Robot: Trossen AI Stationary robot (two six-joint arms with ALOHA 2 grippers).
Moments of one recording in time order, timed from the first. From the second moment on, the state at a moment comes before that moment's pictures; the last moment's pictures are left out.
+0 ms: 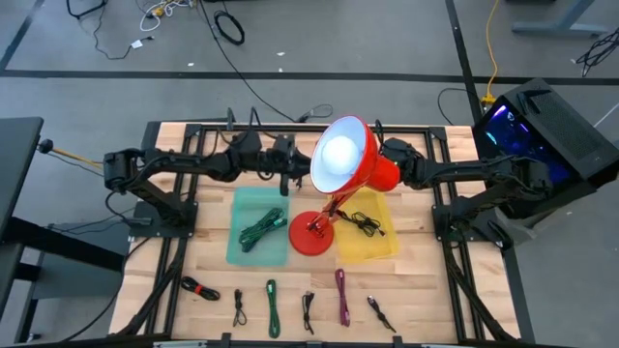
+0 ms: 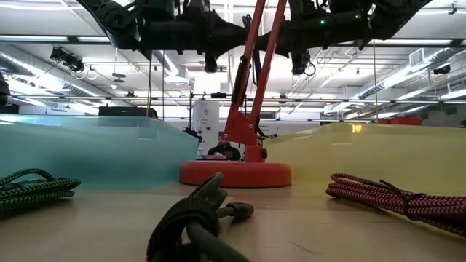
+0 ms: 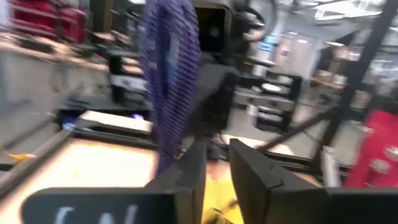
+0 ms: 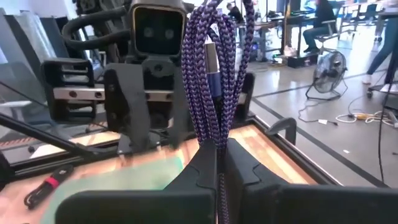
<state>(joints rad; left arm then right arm) 0.31 1.50 0.81 0.75 0.33 -0.21 -0.23 1.34 0.75 0.53 -0.03 0.11</state>
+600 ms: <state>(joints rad) 0.30 1.50 0.81 0.71 0.15 -0.16 -0.22 1.34 0.75 0.52 -0.05 0.14</state>
